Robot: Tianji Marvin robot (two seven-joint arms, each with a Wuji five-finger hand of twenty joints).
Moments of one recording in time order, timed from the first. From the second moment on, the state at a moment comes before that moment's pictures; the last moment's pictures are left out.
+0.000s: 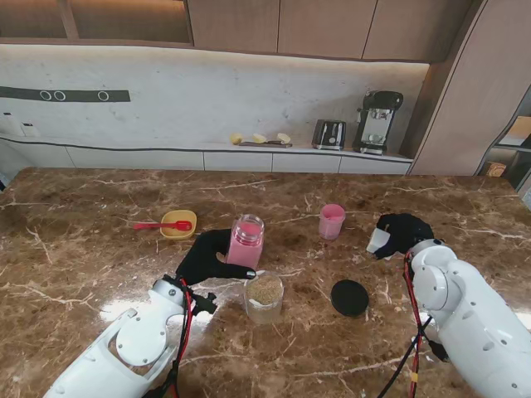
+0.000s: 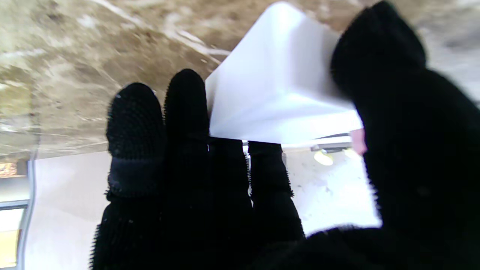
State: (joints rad) left arm 1.55 -1.20 -1.07 -1.49 0.09 -0.48 0.15; right arm -1.40 -1.07 1.35 -1.28 -0.91 0.03 0.01; left_hand 0.84 -0.88 0.38 -0.15 0.91 0.15 0.25 0.60 1.01 0.11 0.37 0.81 1.06 0.28 0.80 1.00 0.54 0.36 1.35 0.73; right_hand 0.57 -1.02 0.91 -0.31 0.70 0.02 0.67 0.51 1.01 0.06 0.35 0.68 1.10 0.08 0.68 0.62 0.92 0.11 1.27 0.40
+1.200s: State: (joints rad) left arm 1.50 -1.19 -1.02 -1.49 0.07 -0.48 0.09; right arm -1.42 -1.01 1.36 -2.00 -0.50 -0.02 0.54; left_hand 0.84 -0.88 0.38 -0.15 0.91 0.15 0.25 0.60 1.01 0.11 0.37 0.81 1.06 0.28 0.80 1.00 0.54 0.36 1.35 0.73; right_hand 0.57 -1.00 0.89 -0.31 0.70 0.02 0.68 0.49 1.02 0.06 0.34 0.68 1.10 0.08 0.67 0.62 0.90 0.11 1.27 0.40
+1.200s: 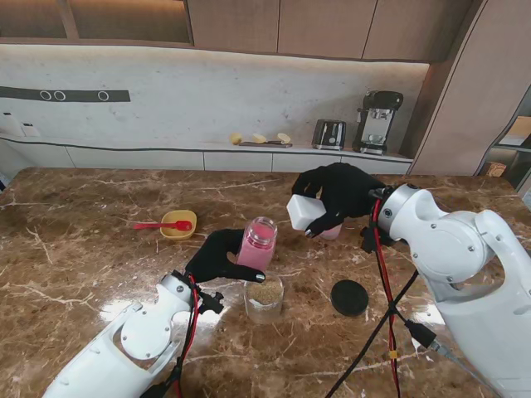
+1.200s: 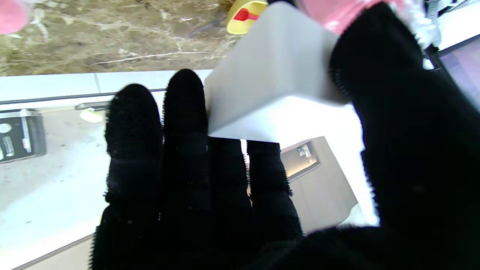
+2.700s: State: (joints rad) left arm 1.52 -1.19 -1.02 -1.49 0.08 -0.48 0.11; right arm -1.33 -1.01 1.15 -2.01 -0.63 -0.18 0.48; left_hand 0.84 -0.88 0.38 -0.15 0.92 0.15 0.25 0.60 1.01 0.11 0.37 0.81 1.06 0.28 0.80 1.00 0.54 0.36 1.35 0.73; right_hand 0.57 -1.00 0.89 -0.31 0.70 0.02 0.69 0.48 1.02 0.07 0.34 0.68 1.10 0.08 0.67 0.62 0.91 0.11 1.27 0.40
